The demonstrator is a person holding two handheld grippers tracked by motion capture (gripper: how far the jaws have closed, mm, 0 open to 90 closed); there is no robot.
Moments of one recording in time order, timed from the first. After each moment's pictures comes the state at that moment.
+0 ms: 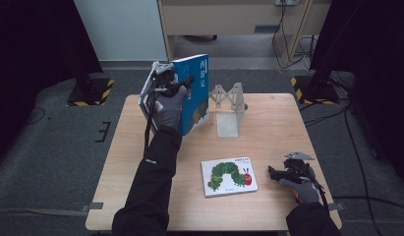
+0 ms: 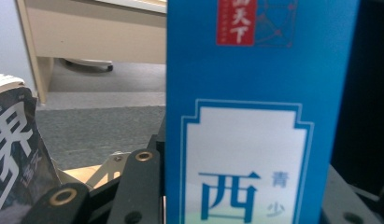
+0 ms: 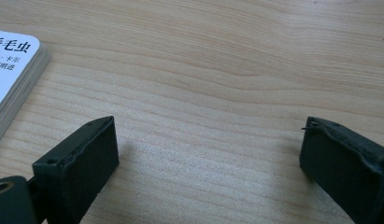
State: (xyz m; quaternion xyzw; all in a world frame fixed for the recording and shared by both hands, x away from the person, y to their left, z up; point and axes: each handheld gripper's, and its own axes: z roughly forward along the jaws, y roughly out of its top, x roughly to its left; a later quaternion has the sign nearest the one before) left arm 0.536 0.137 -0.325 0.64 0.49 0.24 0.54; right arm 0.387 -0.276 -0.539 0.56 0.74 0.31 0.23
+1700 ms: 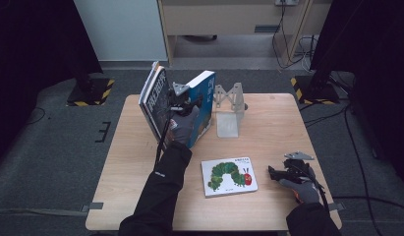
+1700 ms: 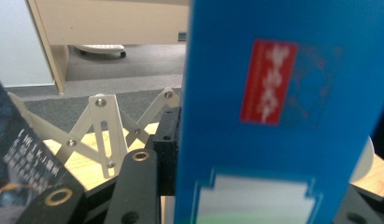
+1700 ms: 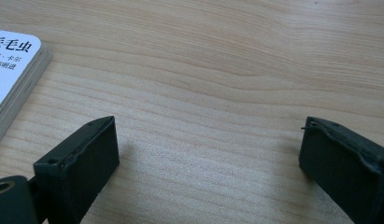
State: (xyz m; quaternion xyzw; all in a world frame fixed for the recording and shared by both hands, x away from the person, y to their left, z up) left arm 0.512 0.106 -0.385 0.66 0.49 0.27 0.50; right arm 0.387 -0.276 -0.539 0.55 0.74 0.31 0.23
